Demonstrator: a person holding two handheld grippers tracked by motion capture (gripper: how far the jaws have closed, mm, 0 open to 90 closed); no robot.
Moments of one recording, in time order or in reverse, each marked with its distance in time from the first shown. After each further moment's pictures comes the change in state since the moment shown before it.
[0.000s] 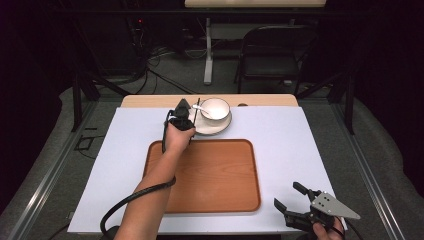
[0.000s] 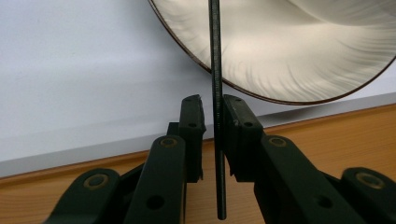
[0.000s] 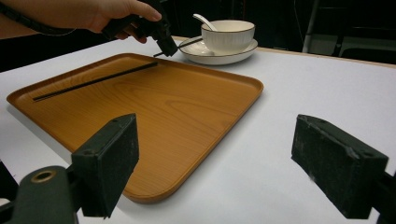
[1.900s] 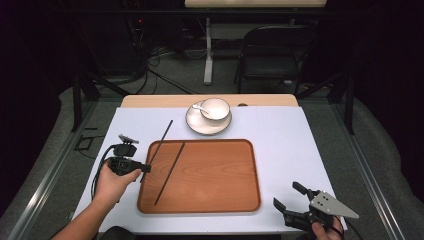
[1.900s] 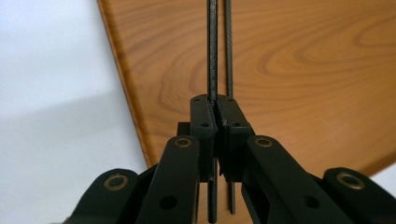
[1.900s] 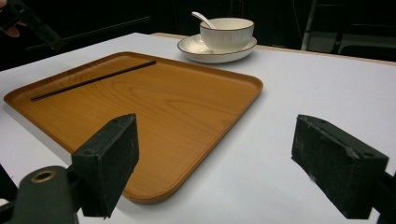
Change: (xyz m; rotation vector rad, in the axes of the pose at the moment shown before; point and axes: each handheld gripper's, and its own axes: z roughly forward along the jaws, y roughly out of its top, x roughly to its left) left arm 0.097 -0.163 -0.116 -0.049 -0.153 0.125; right arm 0.001 0.001 0.002 0.008 -0.007 0.010
